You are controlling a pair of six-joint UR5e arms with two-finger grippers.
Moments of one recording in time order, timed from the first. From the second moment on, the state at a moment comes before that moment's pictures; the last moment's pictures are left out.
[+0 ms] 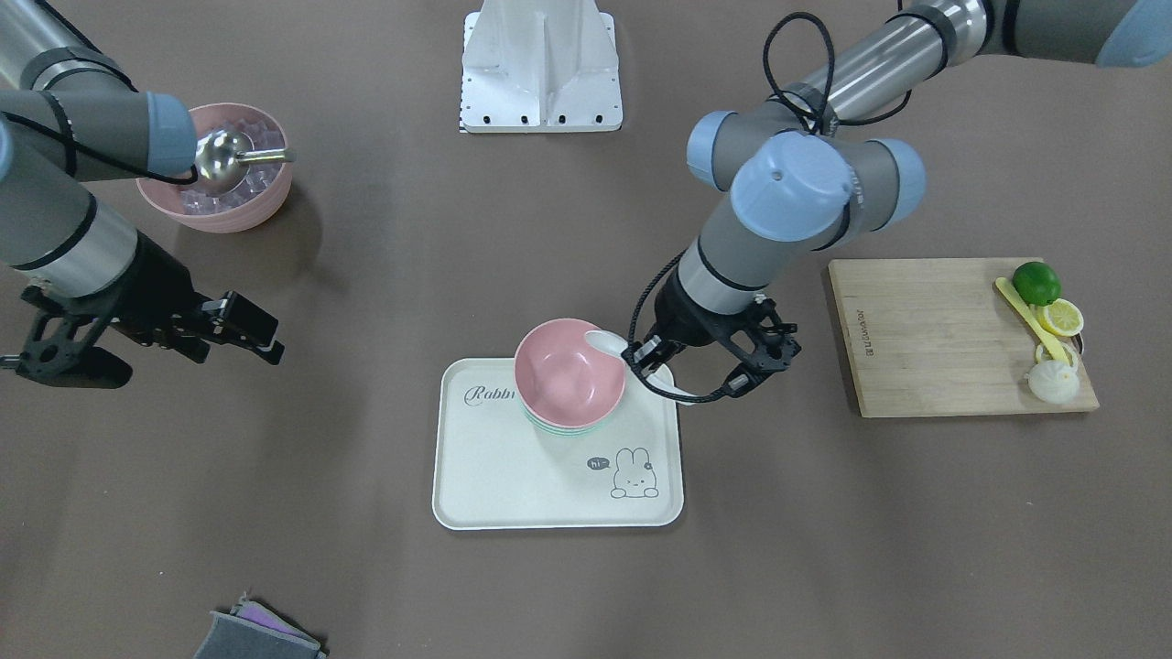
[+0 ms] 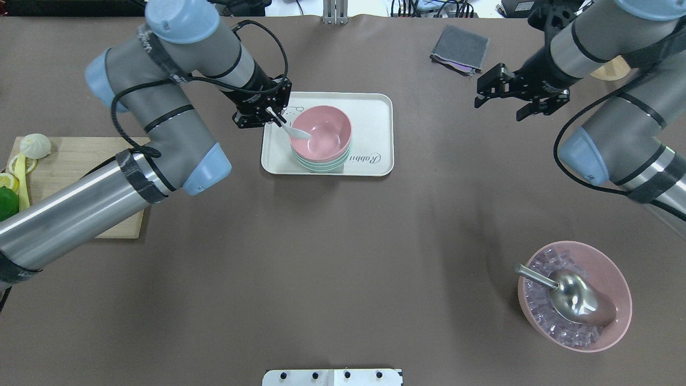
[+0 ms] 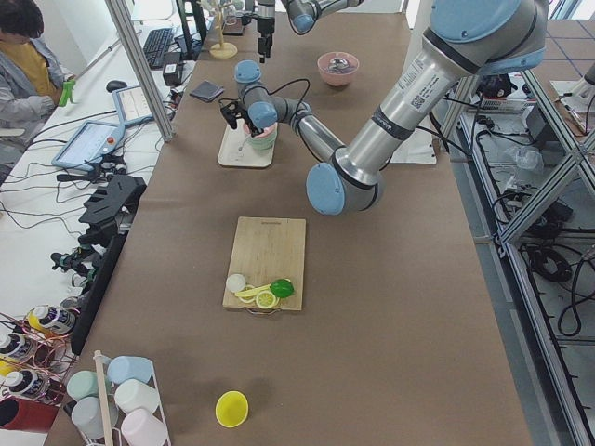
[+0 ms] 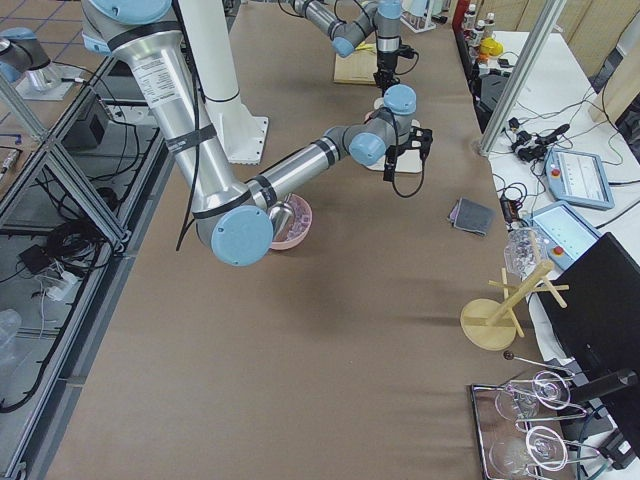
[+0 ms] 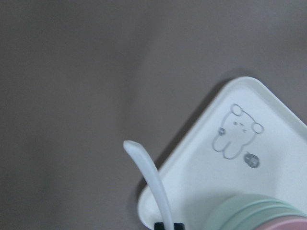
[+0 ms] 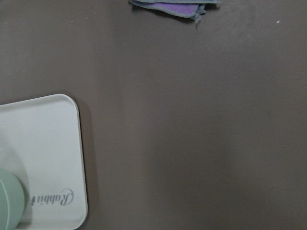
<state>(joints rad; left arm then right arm) -0.78 -2.38 -1.39 -1.92 -2.11 -1.78 1.03 -1.18 1.68 -1.29 2.31 1.06</state>
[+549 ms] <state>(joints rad) -0.77 -2.41 -1.36 -1.99 -2.07 -1.79 1.07 -1.23 1.68 -1.29 2.32 0.99</state>
